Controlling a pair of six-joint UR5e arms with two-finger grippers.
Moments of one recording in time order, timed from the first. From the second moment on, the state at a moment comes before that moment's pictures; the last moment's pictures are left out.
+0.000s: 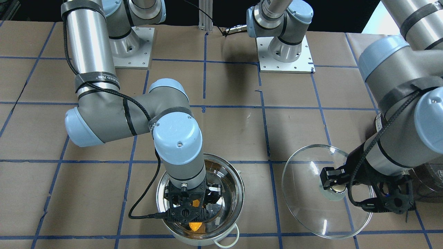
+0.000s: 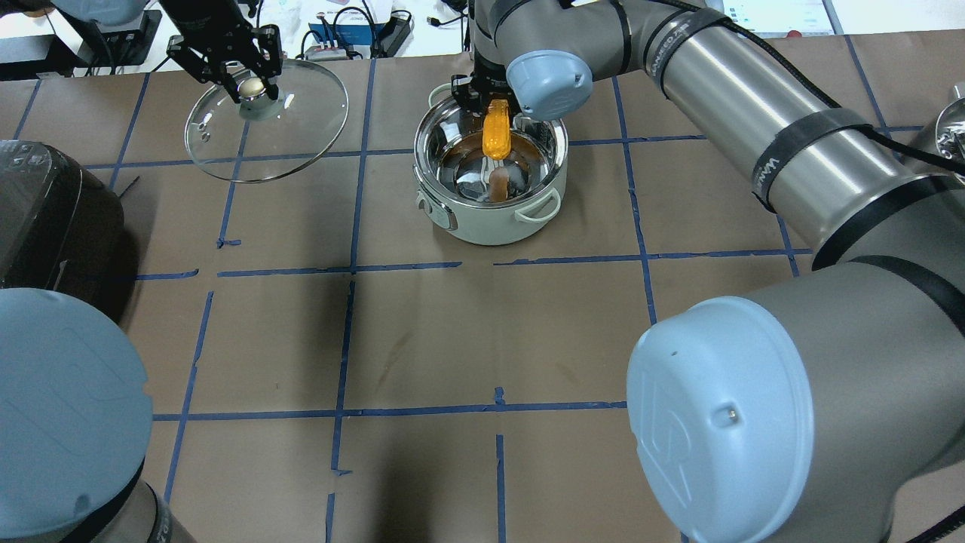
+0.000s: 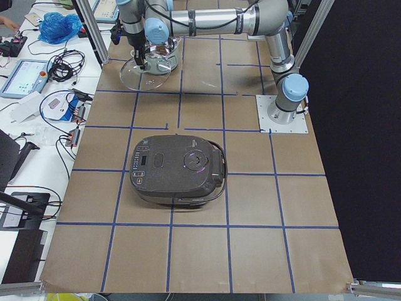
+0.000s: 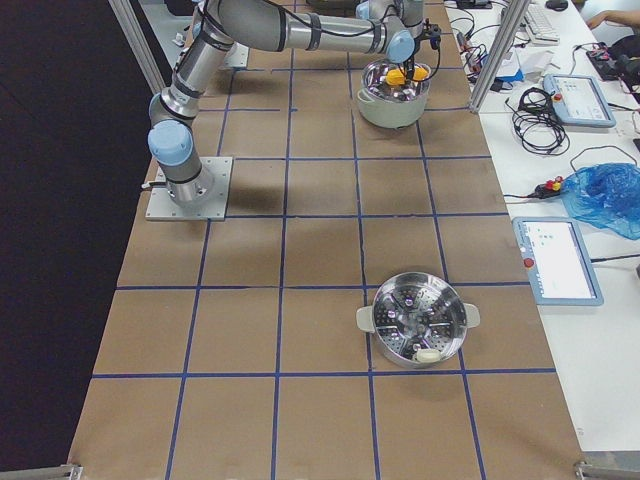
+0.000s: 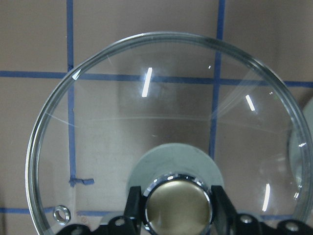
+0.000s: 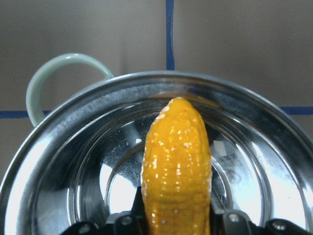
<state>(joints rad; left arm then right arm) -1.44 -2.08 -1.17 -1.45 1.56 0.07 1.86 -0.86 1.13 -2.01 -1.54 0.30</state>
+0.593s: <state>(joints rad) -1.42 -2.16 -1.37 -1.19 1.57 0.11 1.87 -0.85 1.19 -2.02 -1.55 0.29</state>
